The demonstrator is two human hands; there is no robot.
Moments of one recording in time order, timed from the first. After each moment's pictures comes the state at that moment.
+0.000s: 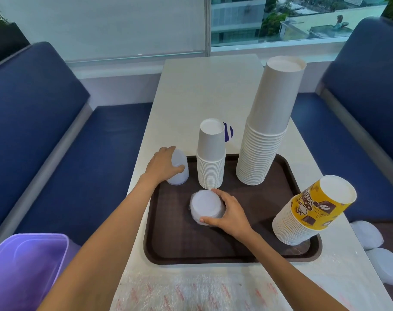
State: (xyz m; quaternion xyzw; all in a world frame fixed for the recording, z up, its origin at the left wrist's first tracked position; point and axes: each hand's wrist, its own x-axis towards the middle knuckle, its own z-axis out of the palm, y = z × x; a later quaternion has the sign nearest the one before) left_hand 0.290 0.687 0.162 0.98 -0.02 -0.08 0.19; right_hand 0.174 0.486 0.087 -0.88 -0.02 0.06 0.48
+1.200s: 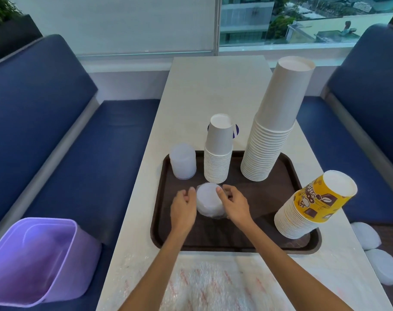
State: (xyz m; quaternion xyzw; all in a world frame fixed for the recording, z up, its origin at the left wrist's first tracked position) left_hand 0.163 0.637 0.116 0.83 0.23 -0.04 0.50; right_hand 0.175 0.499 0.097 -0.85 0.13 0.08 0.51
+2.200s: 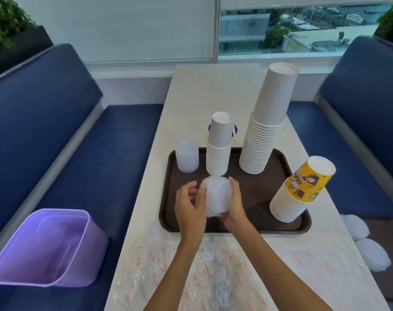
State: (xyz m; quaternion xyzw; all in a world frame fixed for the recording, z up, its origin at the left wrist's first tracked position) left_hand 0.087 0.623 0.159 0.76 0.15 0.17 0.61; right_hand 0.131 0.532 0.133 -0.45 0.33 0.16 0.82
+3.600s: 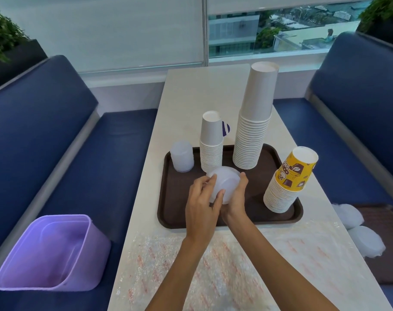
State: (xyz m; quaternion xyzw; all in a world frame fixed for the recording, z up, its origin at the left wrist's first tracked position) left_hand 0.073 0.604 0.168 0.87 -0.09 0.28 0.39; right_hand 0.122 0.527 0.139 -0.32 0.33 0.05 0.89
